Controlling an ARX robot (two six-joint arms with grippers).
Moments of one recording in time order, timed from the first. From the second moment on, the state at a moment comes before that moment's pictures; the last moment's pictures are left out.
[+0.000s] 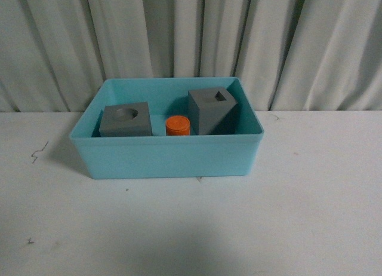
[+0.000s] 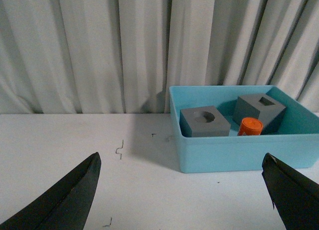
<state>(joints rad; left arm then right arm) 0.00 0.01 0.01 0.00 0.00 -0.01 0.16 0.30 0.05 0.25 0.16 0.01</state>
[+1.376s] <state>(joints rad) 0.00 0.01 0.01 0.00 0.00 -0.01 0.00 0.00 0.01 0.00 0.00 0.01</state>
